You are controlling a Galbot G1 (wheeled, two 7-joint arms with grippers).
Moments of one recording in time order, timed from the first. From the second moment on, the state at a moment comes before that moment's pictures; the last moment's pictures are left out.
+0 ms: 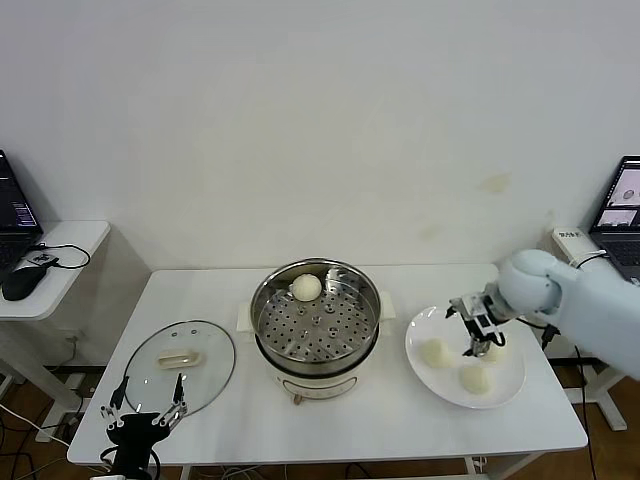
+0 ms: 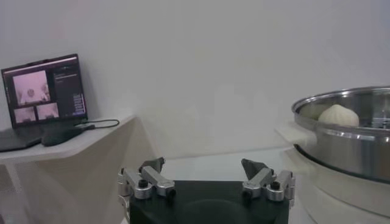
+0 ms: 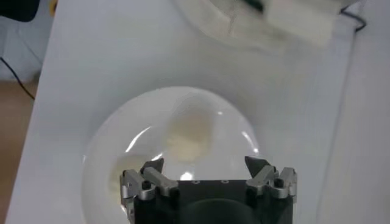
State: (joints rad) left arm 1.84 -1.31 -0.64 -2.22 -0.13 0.06 -0.24; right arm 0.12 0.55 -1.00 1.51 -0.09 -0.25 -0.98
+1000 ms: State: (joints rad) left arm 1.84 -1.31 -0.65 -2.21 -0.13 0.05 -0.24; right arm -0.06 0.73 -0.87 1.31 -0.17 -0.26 -0.96
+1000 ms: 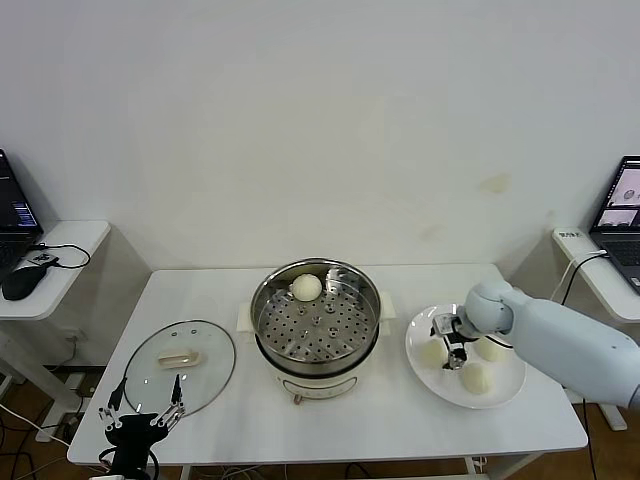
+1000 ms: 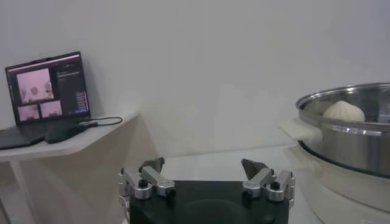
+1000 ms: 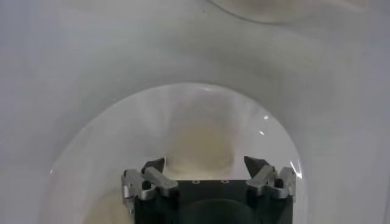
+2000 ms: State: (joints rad) left arm 1.83 -1.30 -0.64 -2.24 -0.13 0.06 -0.24; right arm 0.38 0.69 -1.02 1.44 0.08 -0.33 -1.00
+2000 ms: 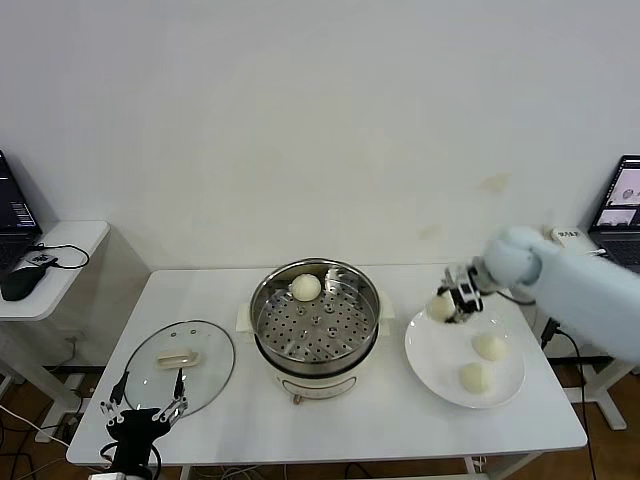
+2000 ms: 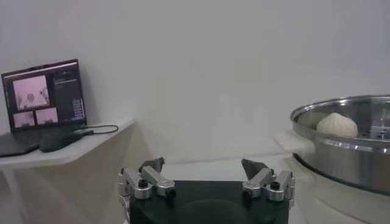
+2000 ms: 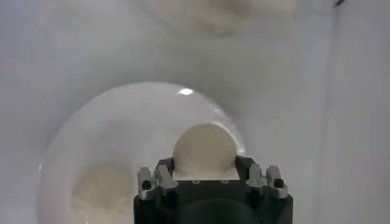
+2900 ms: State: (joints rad) left arm 1.81 -1.31 -0.64 -2.24 -0.13 0.06 -0.24; right arm 0.47 1.25 -1.20 1.33 0.45 -0.62 -0.79
